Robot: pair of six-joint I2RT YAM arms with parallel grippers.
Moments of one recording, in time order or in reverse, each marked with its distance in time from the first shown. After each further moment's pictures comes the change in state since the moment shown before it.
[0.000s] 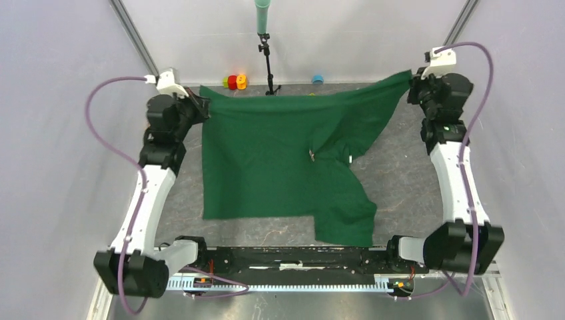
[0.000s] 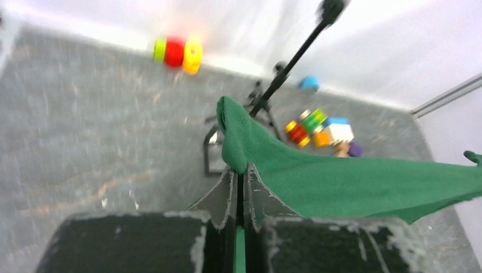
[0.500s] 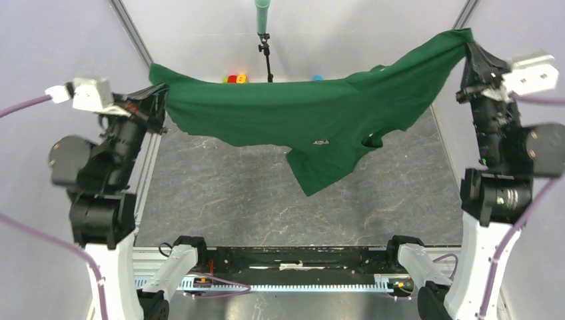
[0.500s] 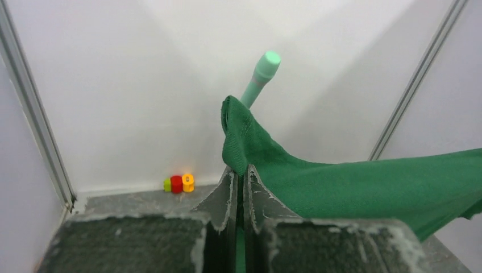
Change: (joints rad) left arm 0.005 -0.300 0.512 -0.314 0.105 0.211; right arm -0.008 -0.396 0.396 -0.095 -0.143 -0.149
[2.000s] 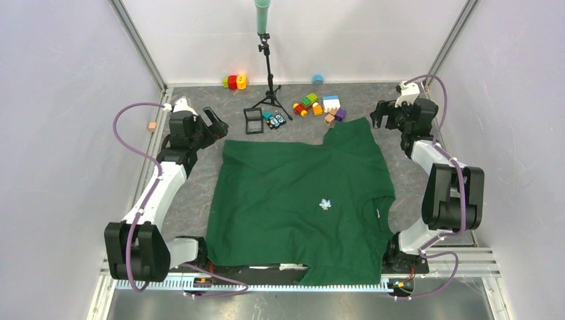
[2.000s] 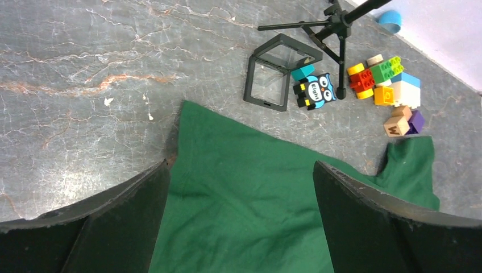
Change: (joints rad) left arm 0.006 0.377 -0.688 0.296 -0.154 -0.344; right arm -0.006 0.696 -0.641 0.502 -0.101 0.144
